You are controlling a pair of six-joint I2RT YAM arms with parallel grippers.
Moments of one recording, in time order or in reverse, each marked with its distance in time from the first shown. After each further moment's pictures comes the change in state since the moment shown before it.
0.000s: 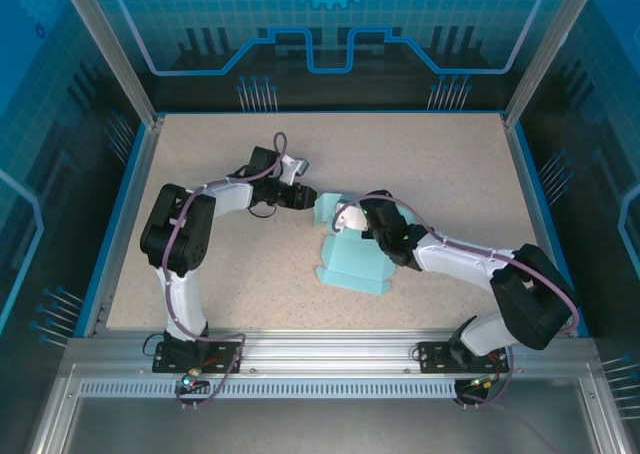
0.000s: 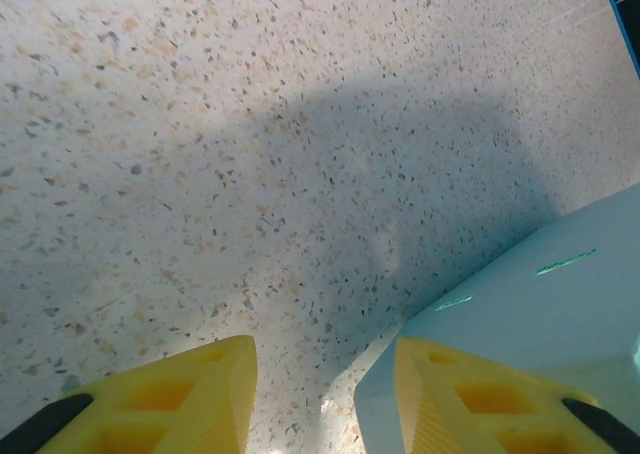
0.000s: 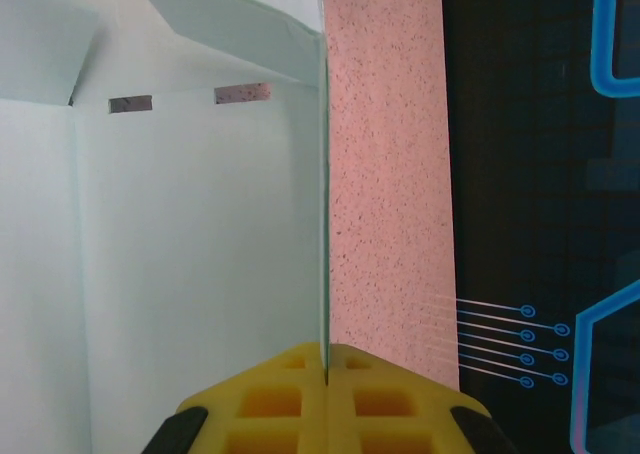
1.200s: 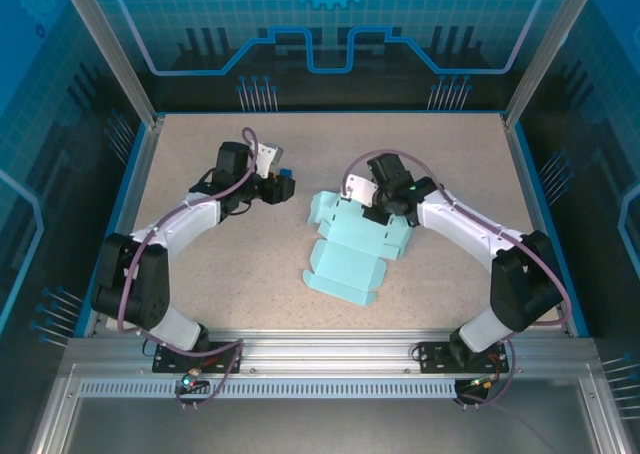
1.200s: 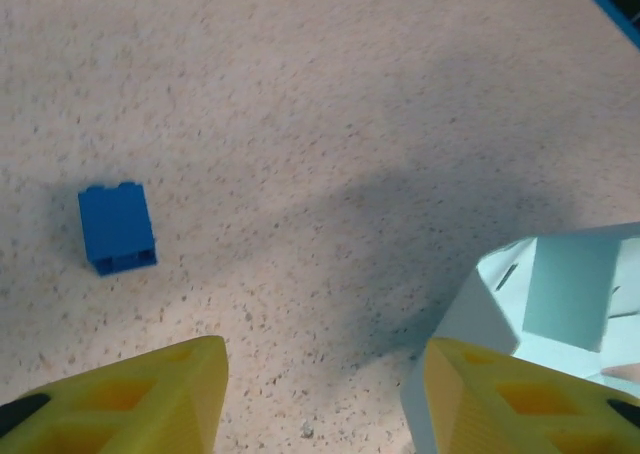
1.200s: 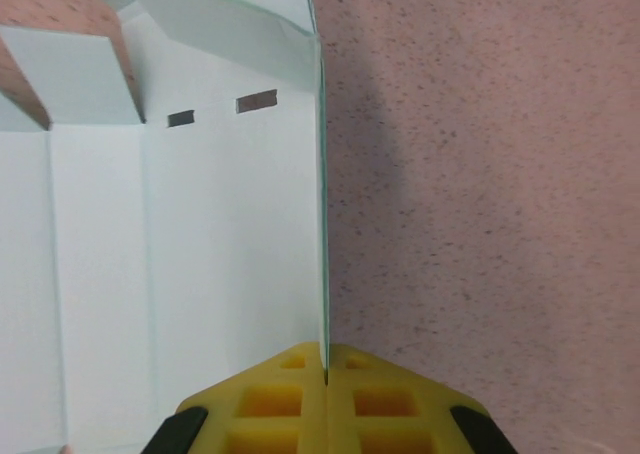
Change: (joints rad) left arm 0.040 -0.412 -0.183 -0.031 -0.272 0.077; right arm -0.163 0.104 0.389 -0.589 -0.390 0.266
